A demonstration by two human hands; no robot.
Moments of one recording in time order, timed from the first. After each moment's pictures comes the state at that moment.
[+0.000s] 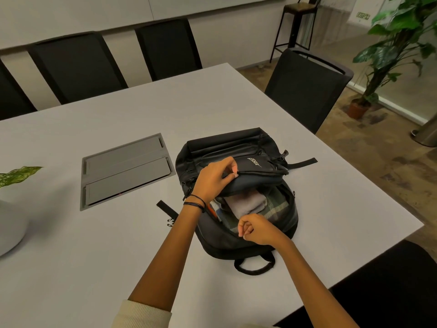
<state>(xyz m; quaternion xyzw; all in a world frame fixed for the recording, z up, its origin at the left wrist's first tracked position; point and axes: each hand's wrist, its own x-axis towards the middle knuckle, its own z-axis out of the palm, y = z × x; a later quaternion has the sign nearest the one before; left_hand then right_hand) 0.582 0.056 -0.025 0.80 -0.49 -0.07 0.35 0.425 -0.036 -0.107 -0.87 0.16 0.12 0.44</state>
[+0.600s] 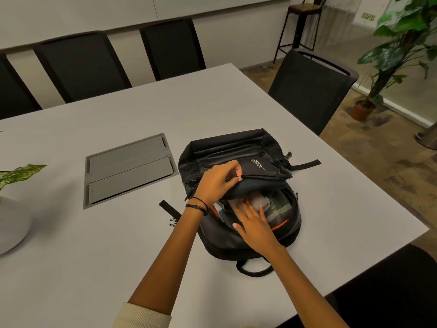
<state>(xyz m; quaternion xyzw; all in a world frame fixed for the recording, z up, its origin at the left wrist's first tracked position) 0.581 0.059 -0.025 0.79 -0.50 -0.08 0.34 0.437 -0.020 -0.141 -0.98 0.14 0.01 0.14</state>
